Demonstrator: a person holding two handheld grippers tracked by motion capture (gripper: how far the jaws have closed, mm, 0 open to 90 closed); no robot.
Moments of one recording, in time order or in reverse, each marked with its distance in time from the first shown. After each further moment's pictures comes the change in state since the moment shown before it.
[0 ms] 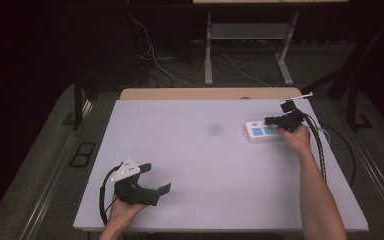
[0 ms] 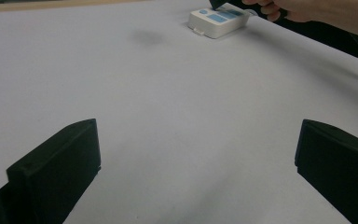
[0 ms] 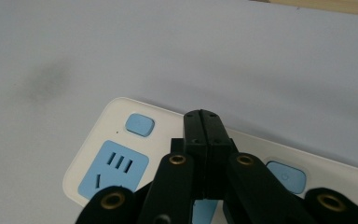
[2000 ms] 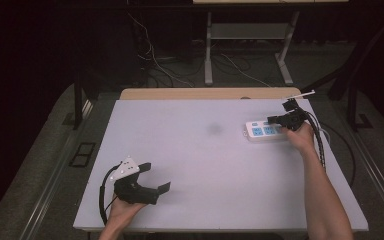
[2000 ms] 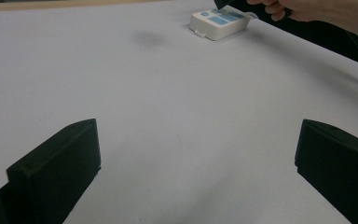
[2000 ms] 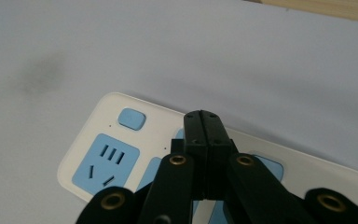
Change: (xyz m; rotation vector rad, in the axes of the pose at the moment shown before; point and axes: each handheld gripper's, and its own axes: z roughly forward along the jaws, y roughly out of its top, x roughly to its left) left arm 0.003 0.000 0.001 -0.006 -0.004 -0.014; right arm -0.003 0.004 -0.009 0.024 -0.018 -0.025
